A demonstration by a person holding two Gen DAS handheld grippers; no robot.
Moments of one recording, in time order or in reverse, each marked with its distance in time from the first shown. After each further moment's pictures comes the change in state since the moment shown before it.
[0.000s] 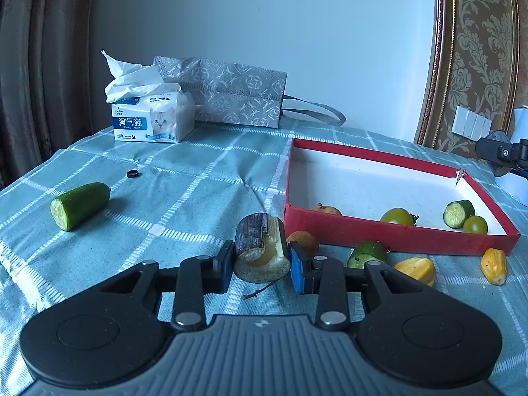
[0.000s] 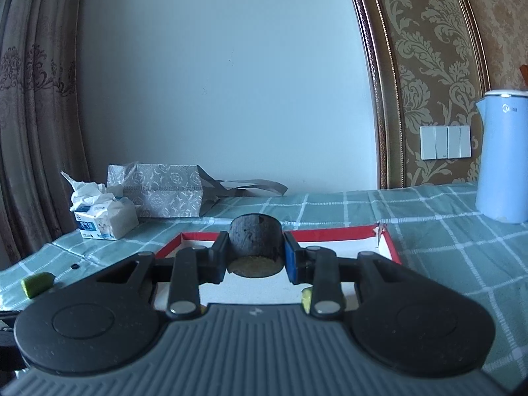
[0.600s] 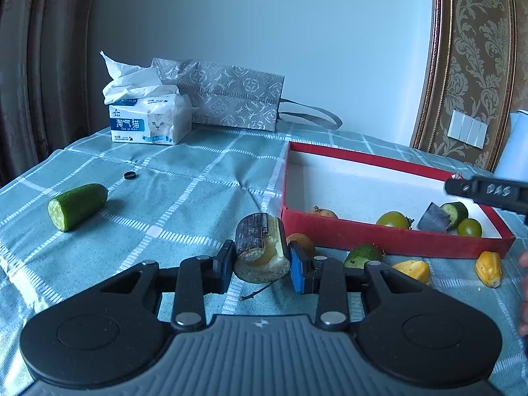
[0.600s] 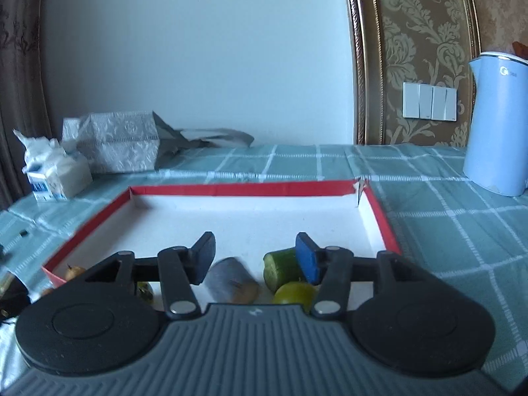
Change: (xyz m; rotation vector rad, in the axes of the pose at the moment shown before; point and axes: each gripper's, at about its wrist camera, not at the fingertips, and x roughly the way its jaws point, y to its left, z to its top) left arm -0.002 0.001 -0.001 -0.004 -0.014 -0.014; right arm 0.047 -0.018 -0.015 0.019 0.157 -0.101
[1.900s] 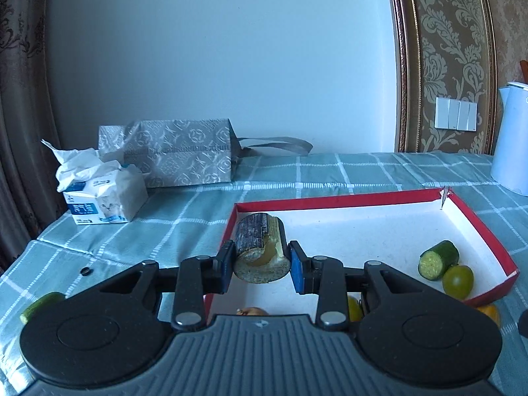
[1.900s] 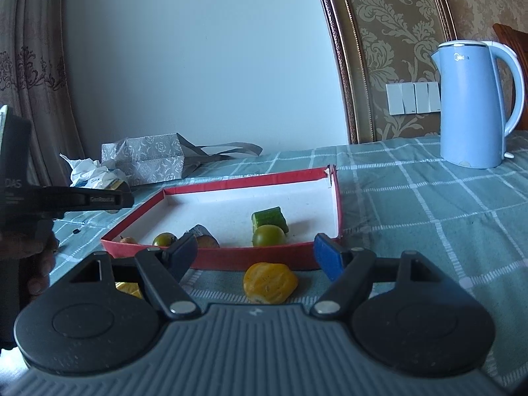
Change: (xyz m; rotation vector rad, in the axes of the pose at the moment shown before) left arm 0.042 -0.088 0.066 0.195 -0.033 0.029; right arm -0.099 -0.049 -0.037 0.063 -0.052 0.111
